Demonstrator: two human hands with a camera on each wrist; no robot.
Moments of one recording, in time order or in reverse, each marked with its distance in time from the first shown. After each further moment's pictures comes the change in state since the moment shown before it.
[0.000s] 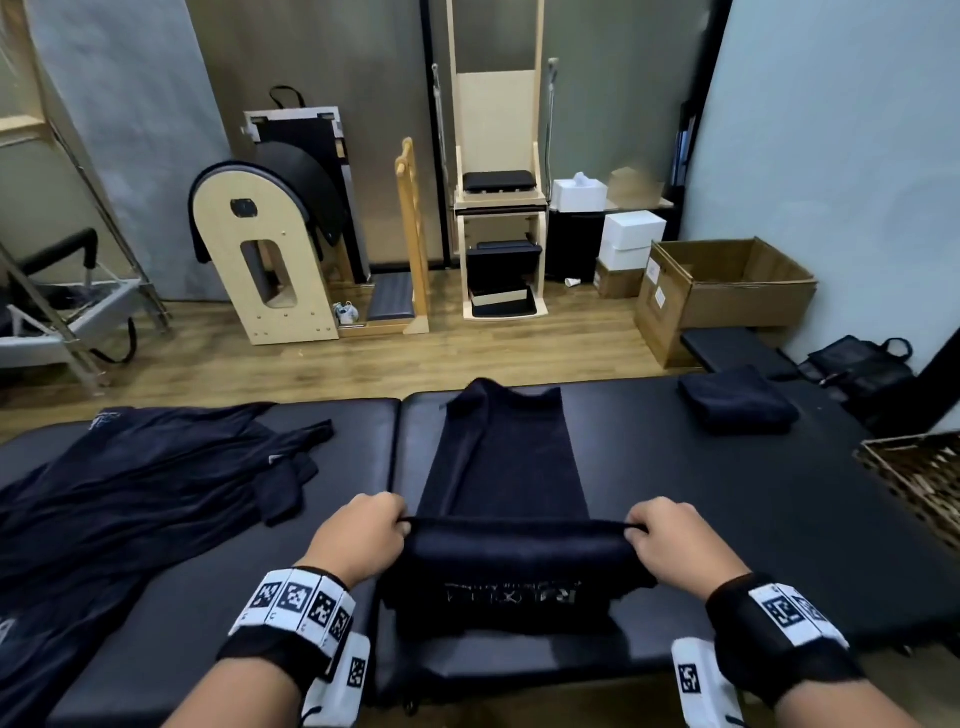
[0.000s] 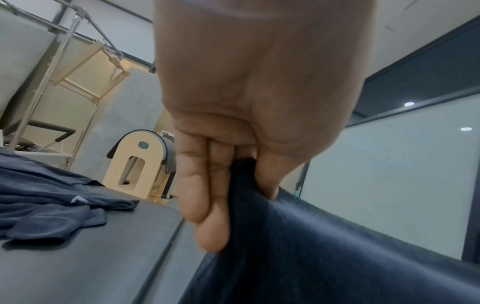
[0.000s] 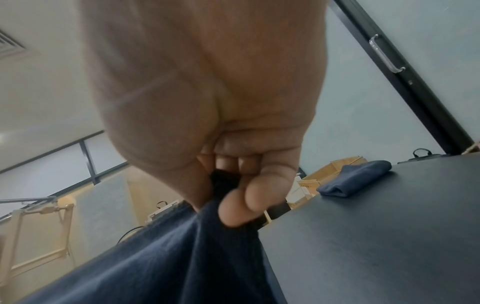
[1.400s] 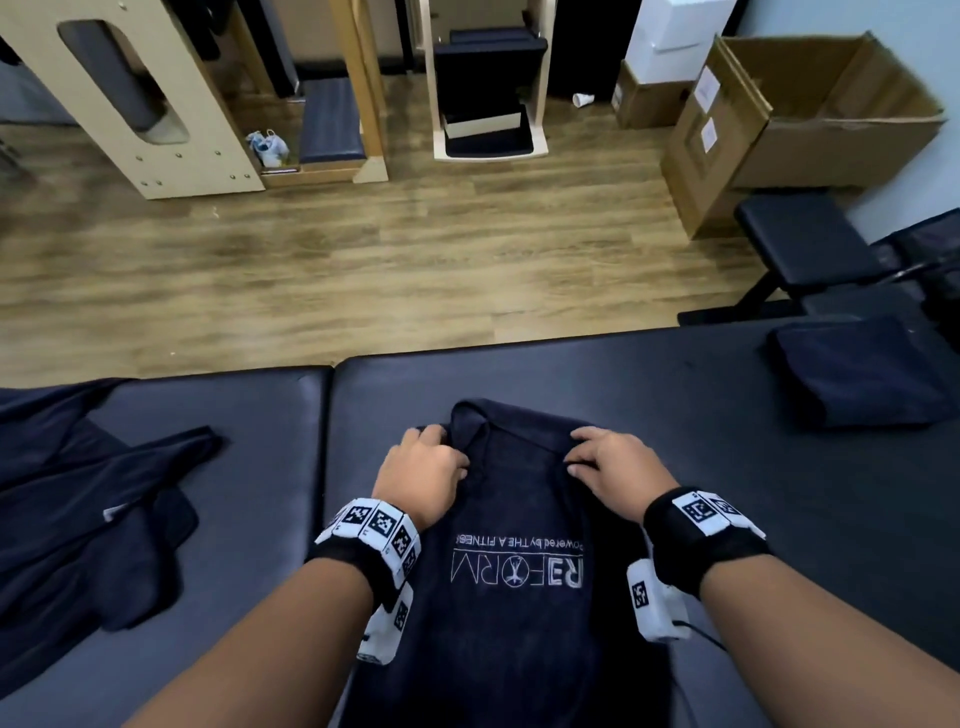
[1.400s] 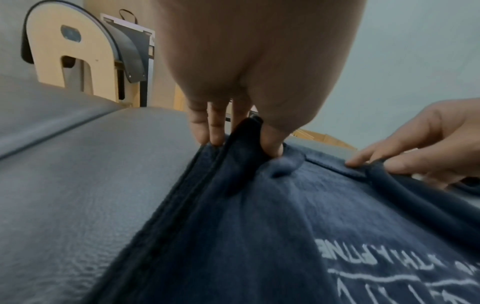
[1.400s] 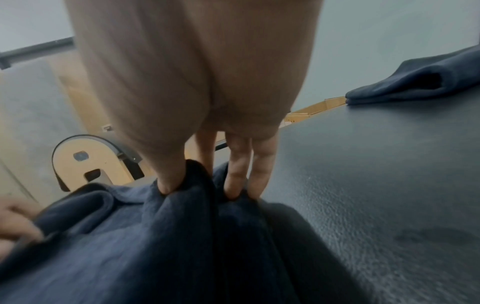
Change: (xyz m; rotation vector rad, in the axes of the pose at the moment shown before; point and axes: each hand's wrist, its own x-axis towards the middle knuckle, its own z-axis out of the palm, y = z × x) left_hand 0.334 0.024 0.106 0.173 -0.178 0.179; right_hand 0.333 0.009 0.074 -0.085 -0.258 -0.083
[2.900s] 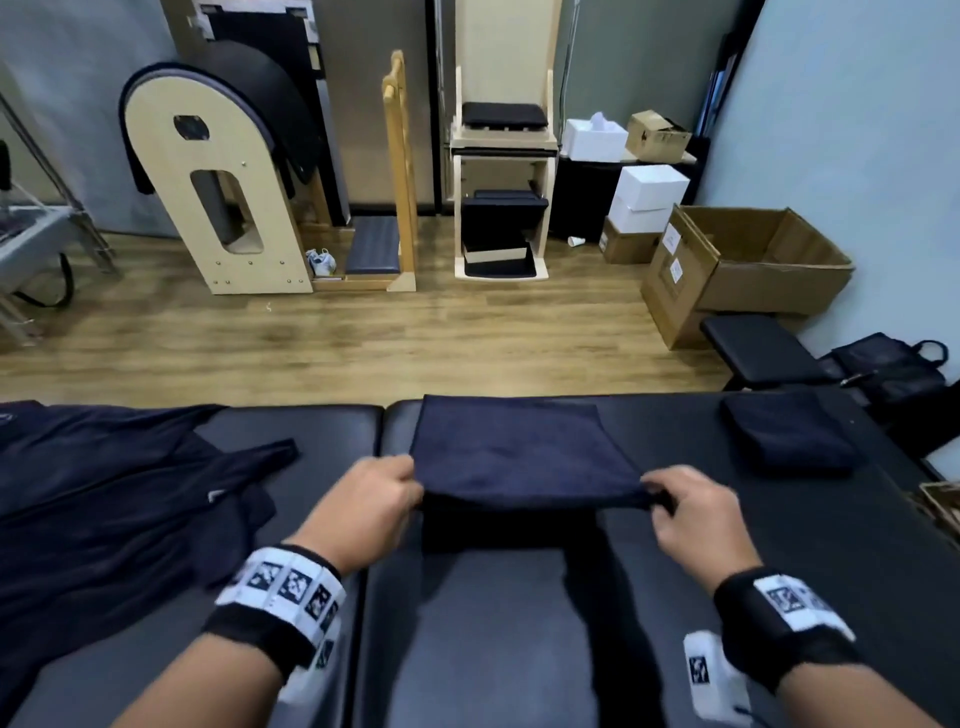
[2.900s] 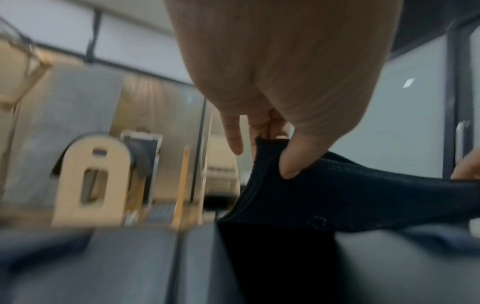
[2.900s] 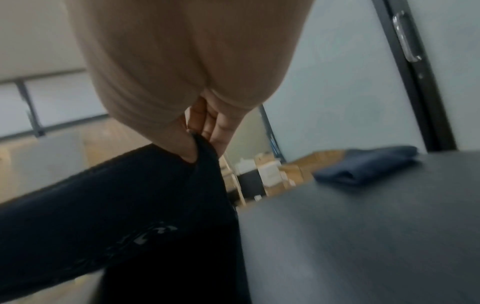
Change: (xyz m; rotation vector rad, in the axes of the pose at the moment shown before) left_hand -0.180 -0.048 -0.090 0.131 0.408 0.402; right_hand -0.156 -0.011 -0.028 0.091 0.811 -0.218
